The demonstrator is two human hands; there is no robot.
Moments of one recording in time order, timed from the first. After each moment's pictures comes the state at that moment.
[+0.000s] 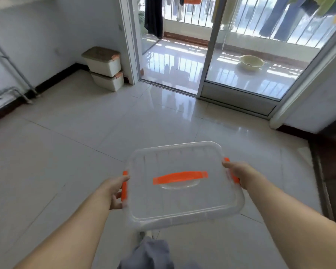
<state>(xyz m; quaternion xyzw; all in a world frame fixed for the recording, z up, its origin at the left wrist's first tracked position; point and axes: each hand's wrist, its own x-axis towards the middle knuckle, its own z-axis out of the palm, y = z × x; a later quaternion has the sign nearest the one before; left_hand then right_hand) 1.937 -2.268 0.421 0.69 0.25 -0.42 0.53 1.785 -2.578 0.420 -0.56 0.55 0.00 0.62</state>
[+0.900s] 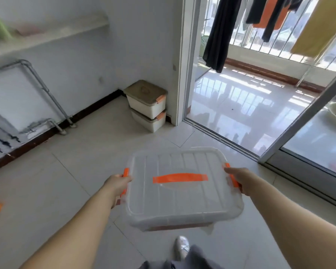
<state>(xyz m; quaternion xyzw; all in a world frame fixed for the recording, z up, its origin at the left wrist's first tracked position) 2.573 -2.410 0.425 0.77 0.24 -0.30 0.52 2.492 -2.754 0.412 -0.63 0.49 0.11 0.59</state>
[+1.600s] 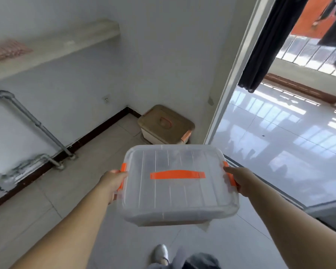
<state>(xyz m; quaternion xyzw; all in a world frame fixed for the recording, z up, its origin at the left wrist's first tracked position) 3.069 -2.369 0.423 0.75 0.26 -0.27 0.54 2.984 -2.717 0.400 -0.63 0.49 0.11 0.58</state>
